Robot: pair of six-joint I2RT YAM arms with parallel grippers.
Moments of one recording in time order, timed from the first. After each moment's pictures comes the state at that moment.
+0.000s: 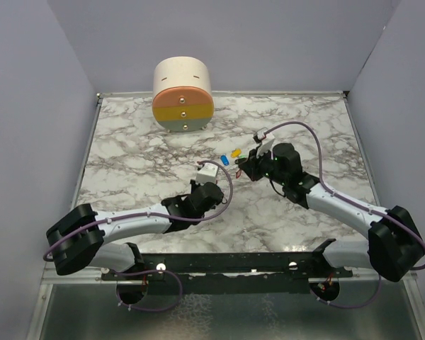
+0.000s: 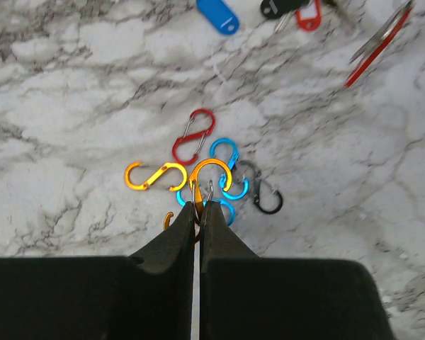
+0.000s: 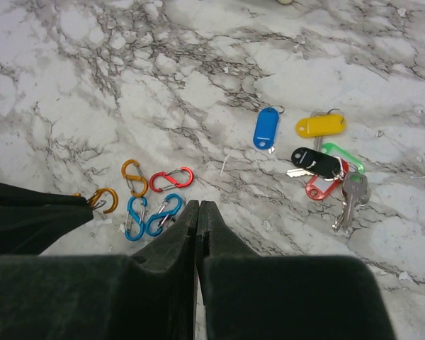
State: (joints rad) left arm -1.07 1.30 0.60 -0.02 -0.64 -0.53; right arm 0.61 1.27 0.70 0.20 -0.15 0.17
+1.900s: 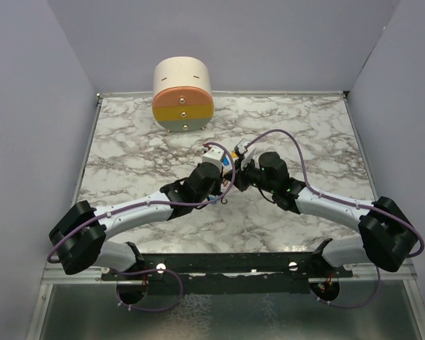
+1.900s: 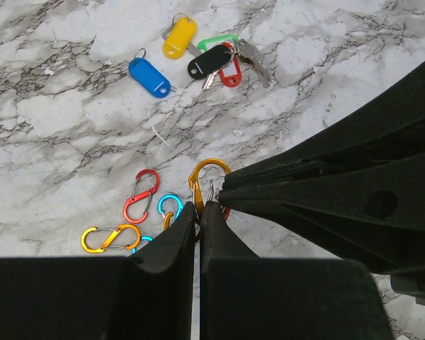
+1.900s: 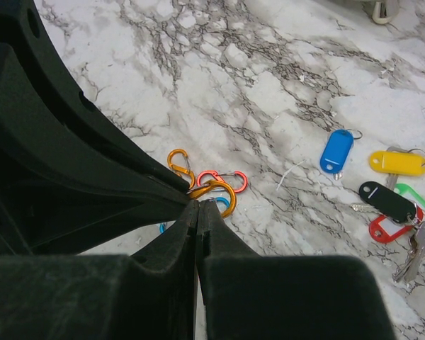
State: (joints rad) left arm -0.95 1.34 0.77 0.03 -0.37 -0.43; right arm 0.75 1.35 0.67 0.34 -0.20 0.06
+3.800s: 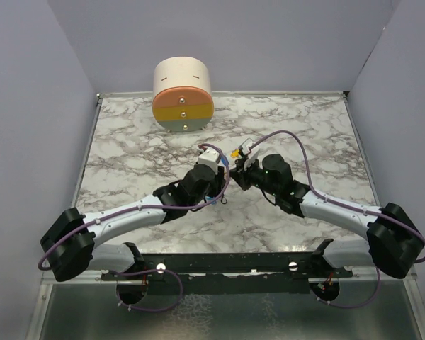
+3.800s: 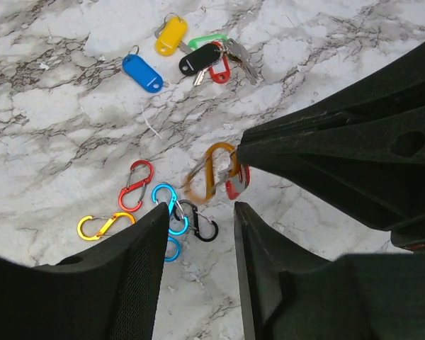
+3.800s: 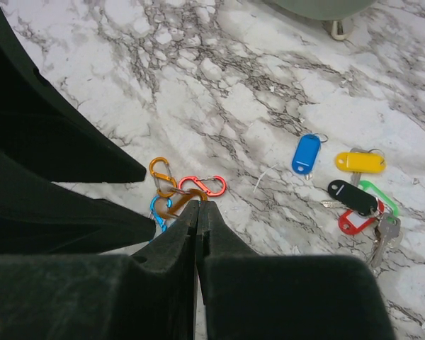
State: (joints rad) left arm -0.95 1.26 0.74 0.01 -0.34 -0.45; right arm 0.76 1.29 0.65 0.34 -0.09 0.04
